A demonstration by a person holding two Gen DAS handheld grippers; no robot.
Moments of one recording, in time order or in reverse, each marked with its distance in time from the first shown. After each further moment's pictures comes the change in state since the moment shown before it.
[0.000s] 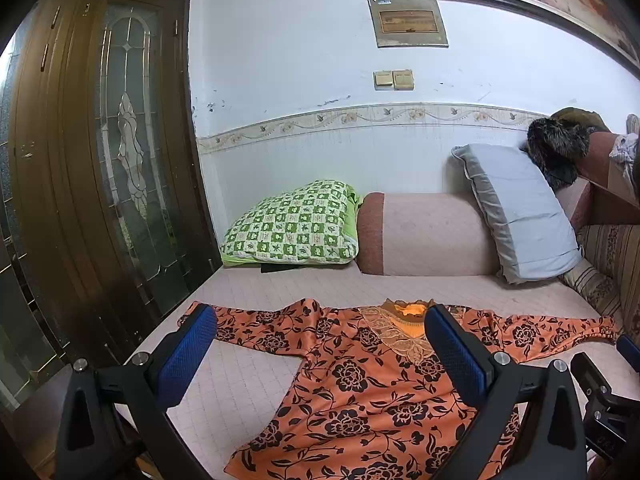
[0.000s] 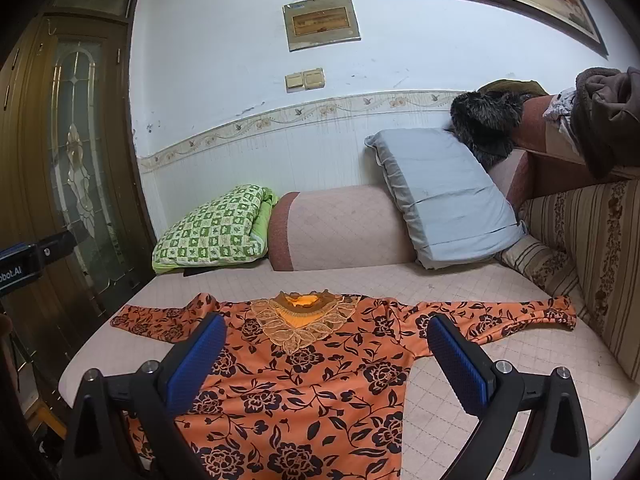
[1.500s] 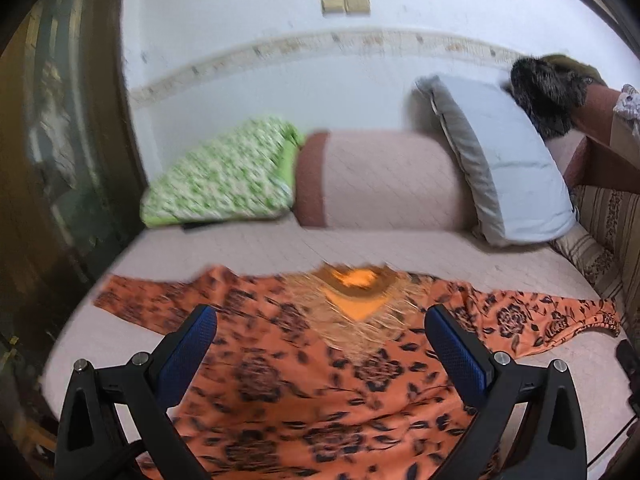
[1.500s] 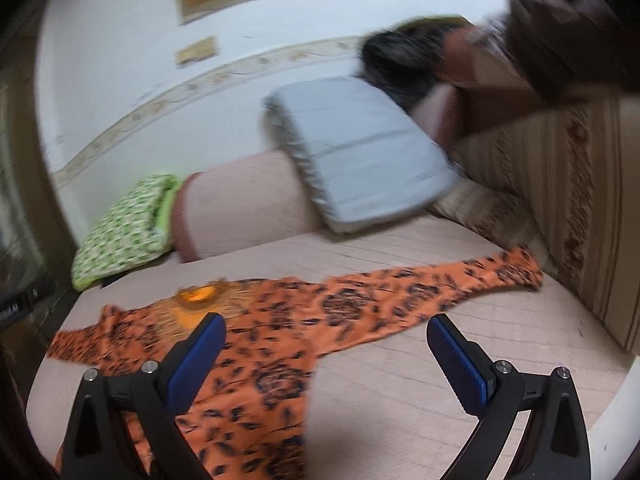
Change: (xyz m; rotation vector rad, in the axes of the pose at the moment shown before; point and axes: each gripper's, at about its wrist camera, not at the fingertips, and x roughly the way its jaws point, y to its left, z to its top) left arm 0.175 -0.128 -0.024 0.024 0.225 -0.144; right arm 0.104 -0.153 -0.016 0.191 0.125 -0.233
